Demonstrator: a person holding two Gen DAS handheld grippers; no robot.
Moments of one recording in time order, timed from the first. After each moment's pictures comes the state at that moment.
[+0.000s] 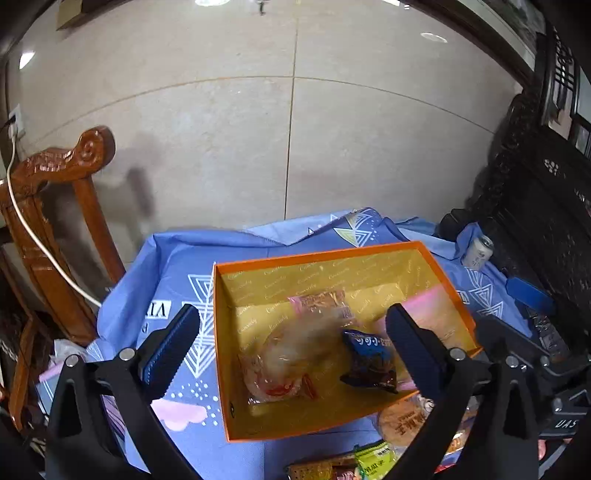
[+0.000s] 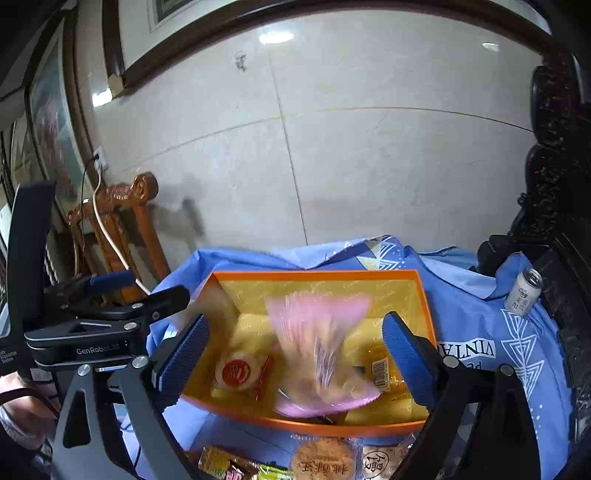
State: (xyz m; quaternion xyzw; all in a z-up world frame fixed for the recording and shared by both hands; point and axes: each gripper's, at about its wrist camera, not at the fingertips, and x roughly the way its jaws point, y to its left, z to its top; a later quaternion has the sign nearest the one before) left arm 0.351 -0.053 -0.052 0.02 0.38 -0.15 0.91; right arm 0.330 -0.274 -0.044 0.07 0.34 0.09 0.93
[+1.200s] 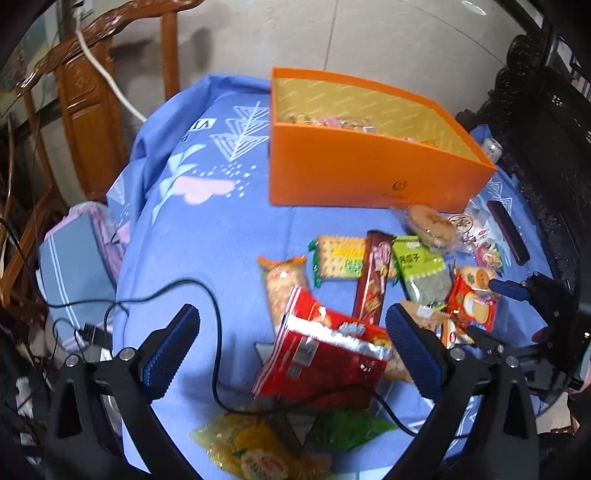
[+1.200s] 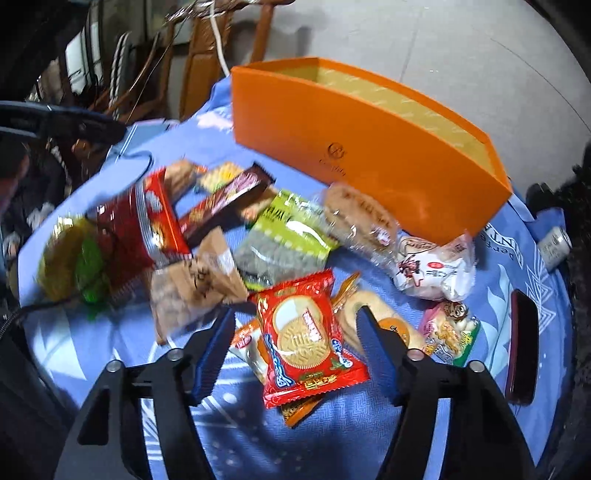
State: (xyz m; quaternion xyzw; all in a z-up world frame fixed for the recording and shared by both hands) left arm 0.146 0.028 -0.174 0.00 0.50 -0.09 0.86; right arm 0.160 -0.260 -0.205 -0.19 0.47 0.22 0.84
